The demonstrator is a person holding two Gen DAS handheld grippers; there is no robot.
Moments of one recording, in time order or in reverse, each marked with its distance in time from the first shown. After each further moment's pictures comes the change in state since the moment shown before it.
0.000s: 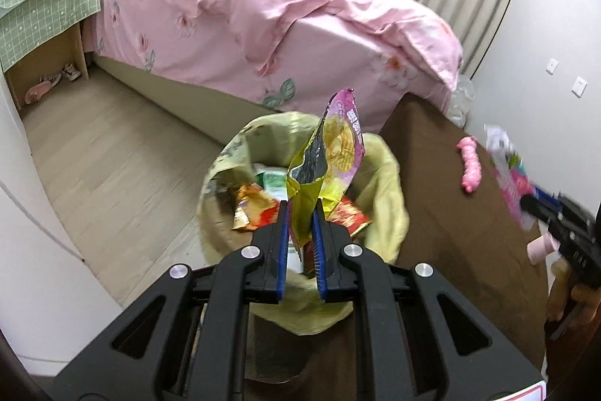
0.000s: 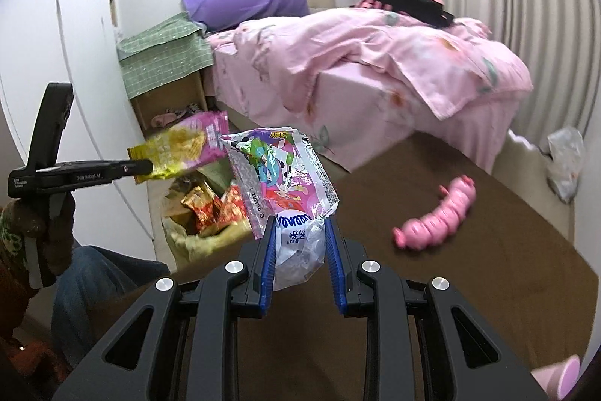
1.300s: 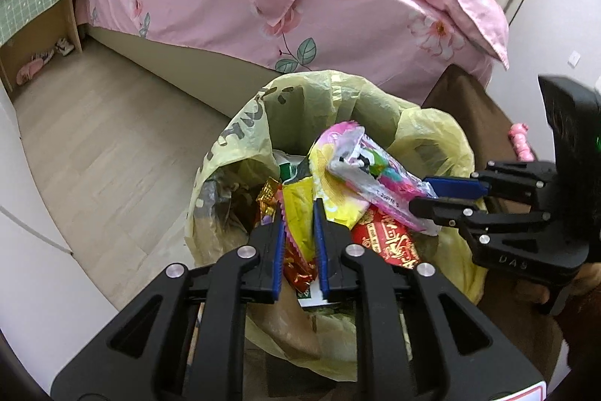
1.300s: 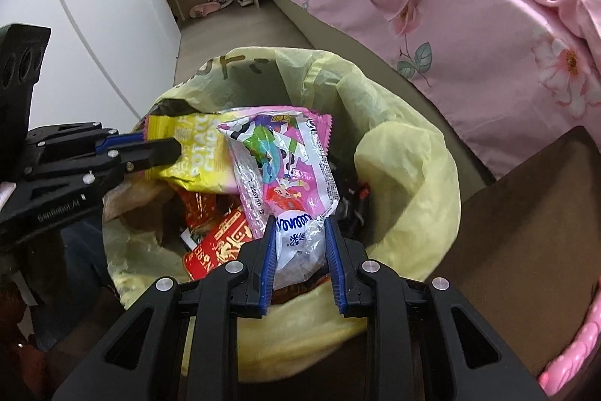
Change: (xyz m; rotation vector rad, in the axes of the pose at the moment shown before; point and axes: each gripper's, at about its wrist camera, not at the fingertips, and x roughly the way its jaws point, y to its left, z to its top) left arm 0.099 0.033 0.005 -0.035 0.105 0.002; right arm 0.206 0.055 0.026 -0.167 0.418 0.160
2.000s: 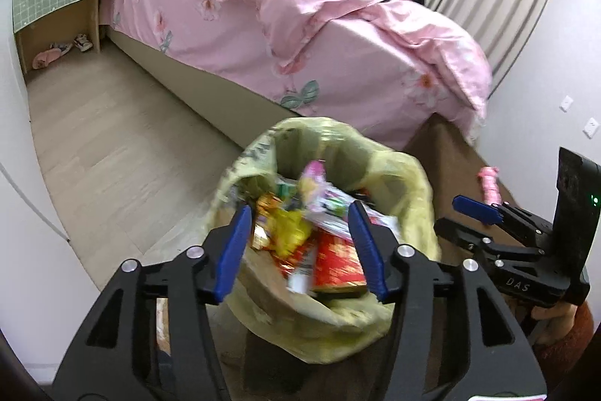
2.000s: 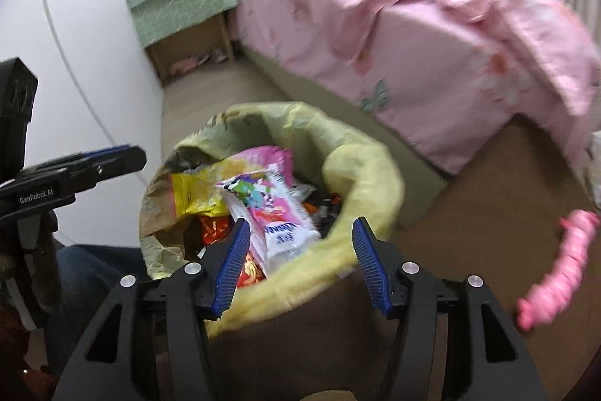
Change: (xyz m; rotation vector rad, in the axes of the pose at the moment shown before) left arm -0.076 -0.010 -0.010 -0.094 -0.128 -0.030; right arm -0.083 0.000 -0.040 0.149 -0.249 -0.075
